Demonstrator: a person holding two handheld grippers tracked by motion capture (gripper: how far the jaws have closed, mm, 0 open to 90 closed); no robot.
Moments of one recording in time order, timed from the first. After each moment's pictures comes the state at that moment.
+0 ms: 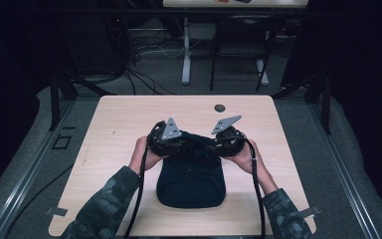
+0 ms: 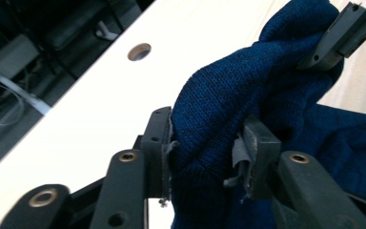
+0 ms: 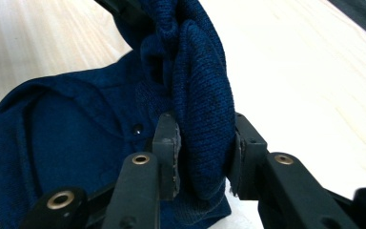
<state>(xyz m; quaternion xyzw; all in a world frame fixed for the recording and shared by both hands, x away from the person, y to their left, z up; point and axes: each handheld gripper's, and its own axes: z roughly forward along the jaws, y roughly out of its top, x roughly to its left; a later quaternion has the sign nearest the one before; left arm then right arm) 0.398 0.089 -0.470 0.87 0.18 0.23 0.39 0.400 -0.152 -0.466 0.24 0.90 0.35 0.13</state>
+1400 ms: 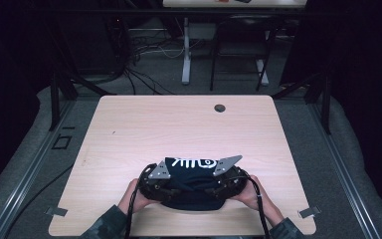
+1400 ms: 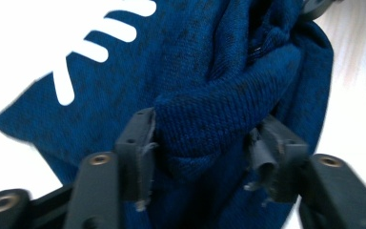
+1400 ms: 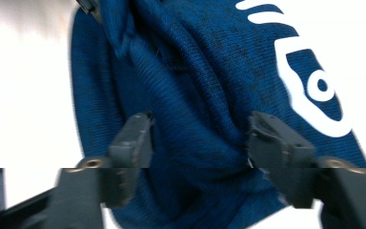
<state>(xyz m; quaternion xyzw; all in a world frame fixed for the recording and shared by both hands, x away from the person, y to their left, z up) 0.316 0.123 -0.550 0.89 0.21 0.07 0.39 0.321 -0.161 -0.529 0.20 0.92 0.34 0.07</state>
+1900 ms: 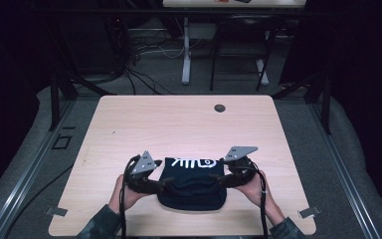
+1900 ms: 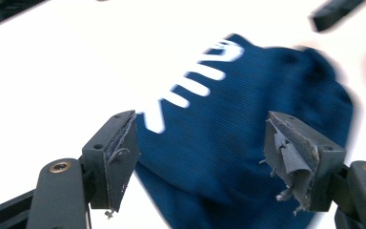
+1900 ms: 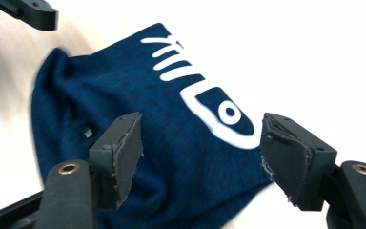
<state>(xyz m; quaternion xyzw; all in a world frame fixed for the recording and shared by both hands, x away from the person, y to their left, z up) 0.329 0.137 -0.510 0.85 0.27 0.17 0.42 0.337 -0.174 -0.505 0.29 0.86 0.39 0.13</state>
